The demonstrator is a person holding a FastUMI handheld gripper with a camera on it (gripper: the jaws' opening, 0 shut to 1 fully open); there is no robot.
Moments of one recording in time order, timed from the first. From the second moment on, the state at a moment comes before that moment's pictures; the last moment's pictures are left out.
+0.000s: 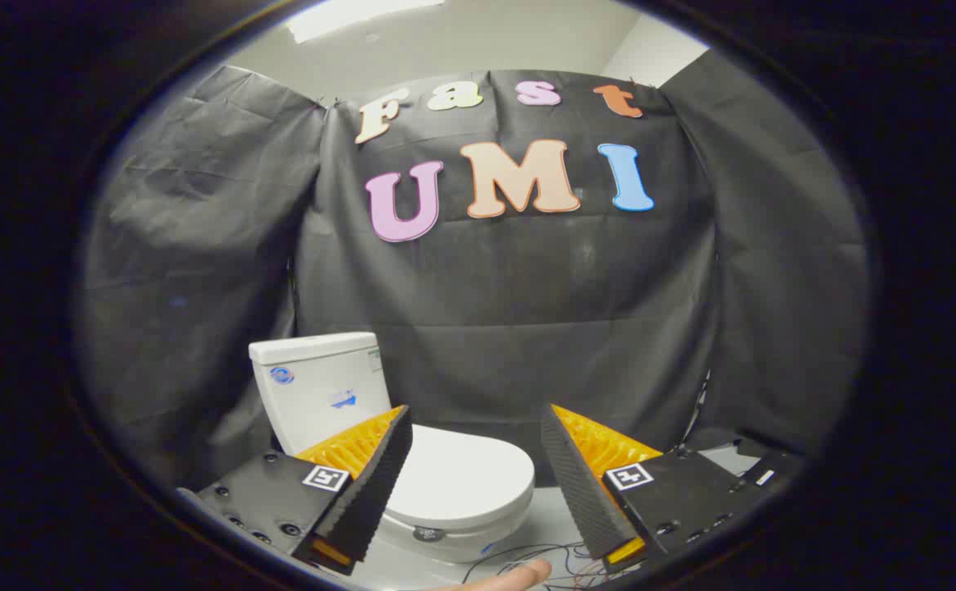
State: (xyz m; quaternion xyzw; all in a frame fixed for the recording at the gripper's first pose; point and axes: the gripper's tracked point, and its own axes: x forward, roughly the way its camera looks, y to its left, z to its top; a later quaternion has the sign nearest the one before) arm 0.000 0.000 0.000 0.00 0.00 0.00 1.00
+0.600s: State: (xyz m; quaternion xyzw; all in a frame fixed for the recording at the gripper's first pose) arm -0.003 0.002 0.000 -0.01 0.00 0.00 1.00
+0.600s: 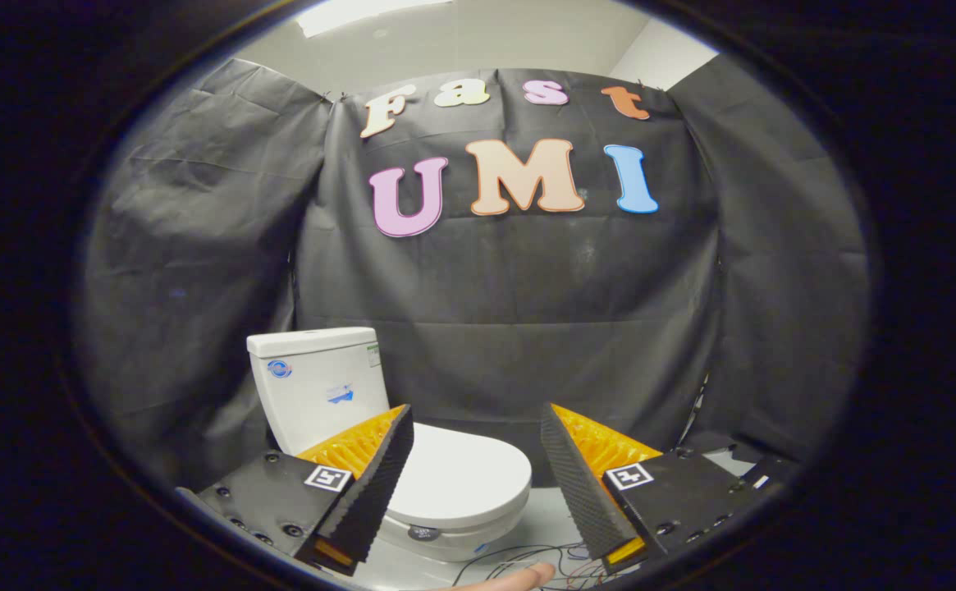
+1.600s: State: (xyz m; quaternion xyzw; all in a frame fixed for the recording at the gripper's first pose) arm 0.075 0.037 -0.088 0.12 0.02 0.03 0.99
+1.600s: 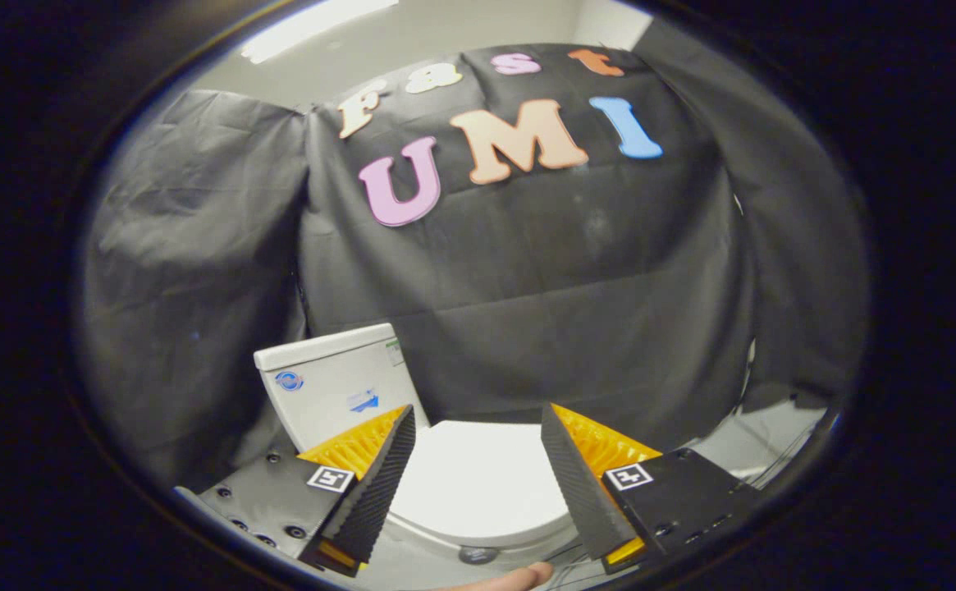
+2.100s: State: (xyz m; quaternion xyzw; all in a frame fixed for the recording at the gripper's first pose) arm 0.071 0.024 -0.151 0.29 0.03 -0.05 0.95
